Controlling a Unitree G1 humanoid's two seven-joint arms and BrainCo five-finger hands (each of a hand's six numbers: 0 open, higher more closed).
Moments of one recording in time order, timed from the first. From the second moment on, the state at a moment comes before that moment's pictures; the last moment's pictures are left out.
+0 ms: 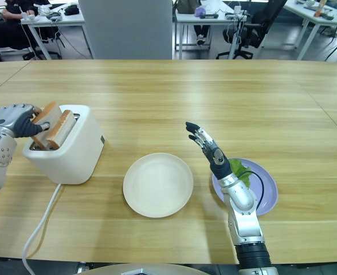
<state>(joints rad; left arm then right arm) -0.29 0.98 0.04 0.18 0.68 0.10 -0.16 -0.02 -0.18 0.05 0.01 0.17 -0.45 0.44</state>
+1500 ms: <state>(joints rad) -0.35 0.61 -0.28 -0.12 0.04 0.14 -0.67 -0.31 -0.85 0.41 1.13 -1.01 -0.83 -0.72</state>
